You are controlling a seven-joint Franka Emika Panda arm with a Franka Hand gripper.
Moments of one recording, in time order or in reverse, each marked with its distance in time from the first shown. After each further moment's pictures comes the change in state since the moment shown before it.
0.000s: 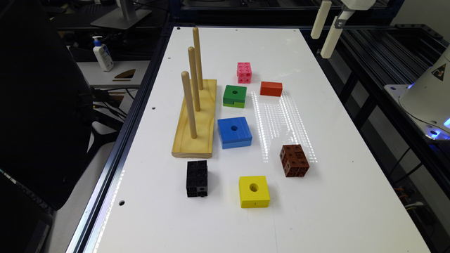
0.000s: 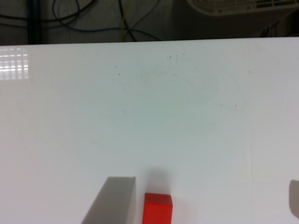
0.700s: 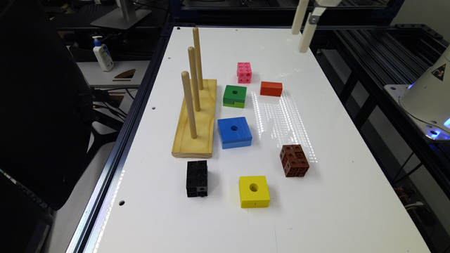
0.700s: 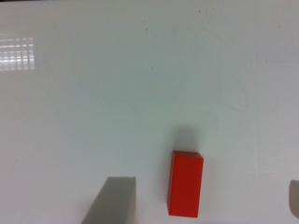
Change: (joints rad) arm -0.061 0.207 0.000 0.157 -0.001 0.050 -0.062
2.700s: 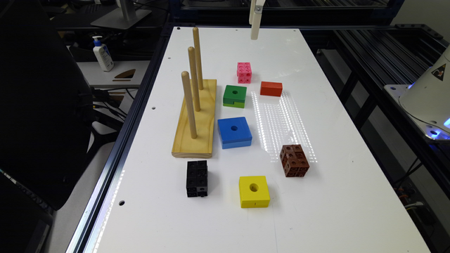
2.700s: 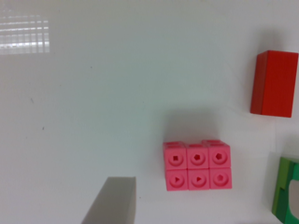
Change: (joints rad) arm -0.129 0.332 -0.001 0.337 0.000 0.000 -0.129
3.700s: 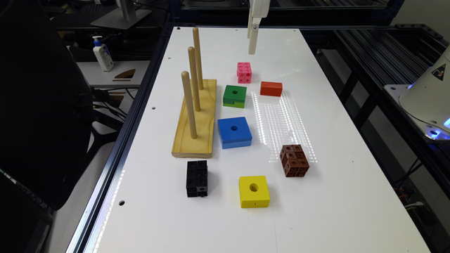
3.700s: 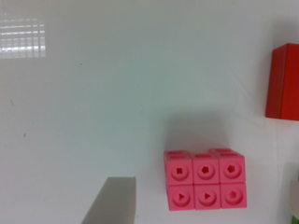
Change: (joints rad) arm 0.000 0.109 0.000 0.000 0.000 0.080 0.000
